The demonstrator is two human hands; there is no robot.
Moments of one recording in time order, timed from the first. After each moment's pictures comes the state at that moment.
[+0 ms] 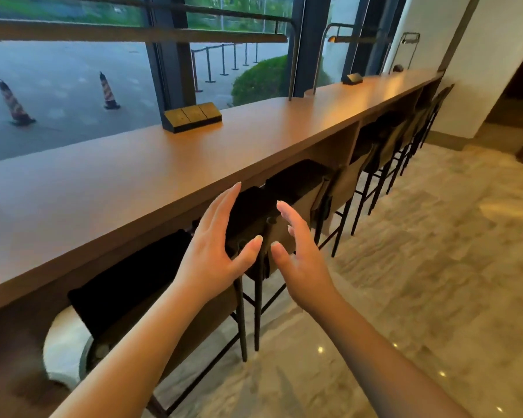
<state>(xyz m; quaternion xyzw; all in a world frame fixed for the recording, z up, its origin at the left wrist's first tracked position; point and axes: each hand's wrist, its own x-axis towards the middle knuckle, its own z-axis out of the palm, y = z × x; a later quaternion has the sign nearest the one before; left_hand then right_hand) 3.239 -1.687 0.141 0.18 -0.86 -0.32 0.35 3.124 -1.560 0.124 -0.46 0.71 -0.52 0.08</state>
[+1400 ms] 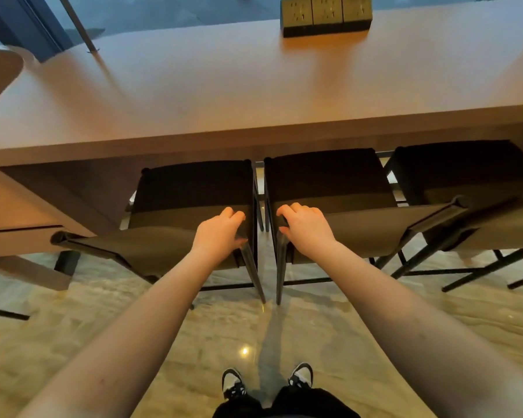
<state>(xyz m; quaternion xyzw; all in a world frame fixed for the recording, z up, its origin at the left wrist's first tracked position) 3.044 -1.769 -0.061 0.59 -0.81 -0.04 0.01 2.819 -1.766 -0.049 -0.80 0.58 -0.09 0.10</state>
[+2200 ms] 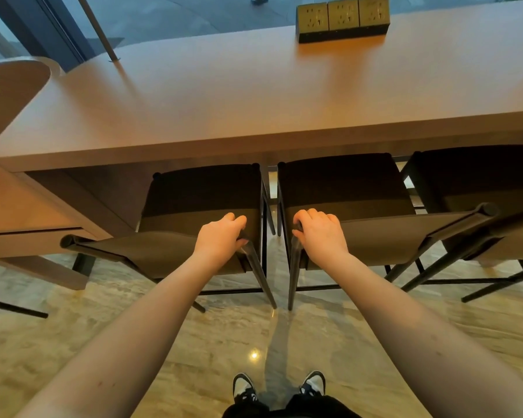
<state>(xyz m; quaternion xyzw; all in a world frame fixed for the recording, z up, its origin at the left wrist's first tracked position) 3.074 -1.773 -0.060 0.60 -0.80 -0.02 0.02 2.828 -1.761 -0.047 -0.77 0.62 -0.10 0.10</state>
